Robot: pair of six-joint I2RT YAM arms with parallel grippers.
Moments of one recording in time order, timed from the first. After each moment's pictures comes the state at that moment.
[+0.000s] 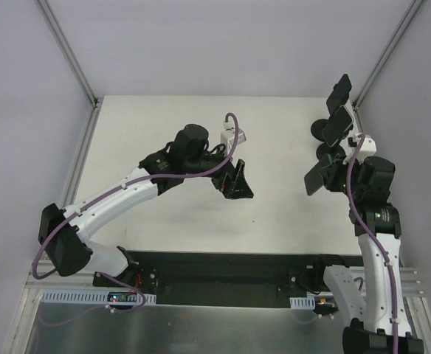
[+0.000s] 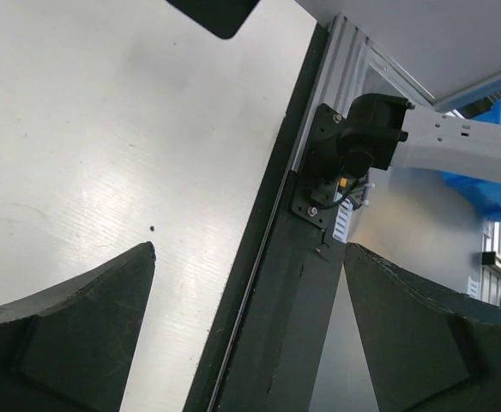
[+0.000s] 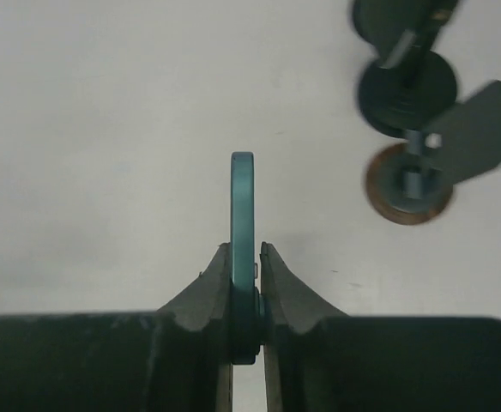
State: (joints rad) left arm -0.81 1.41 1.23 -0.31 0.65 -0.34; right arm -0.02 0.69 0.89 -0.62 -0.30 0.12
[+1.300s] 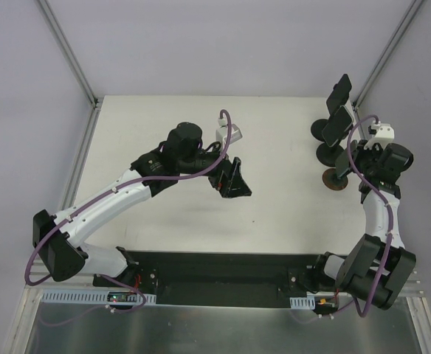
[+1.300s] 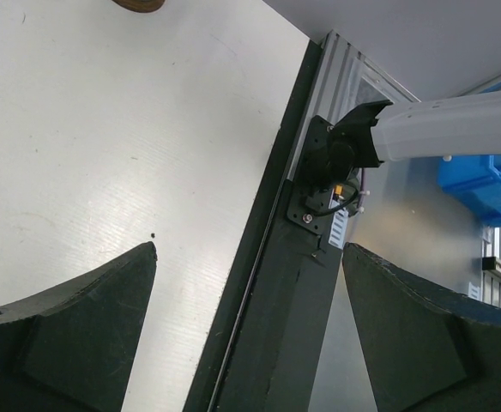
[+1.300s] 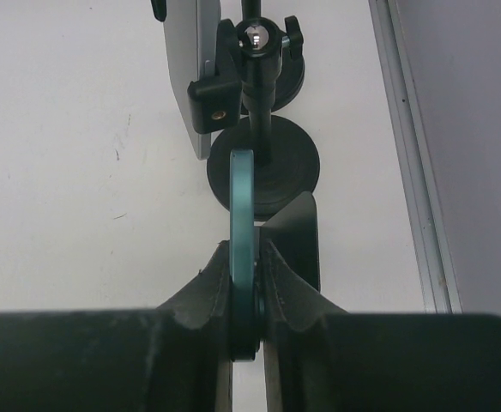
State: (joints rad) left arm -0.81 1.32 1.25 -0.34 0.61 -0.33; right arm -0.43 1.18 0.78 -0.02 -0.40 -0.14
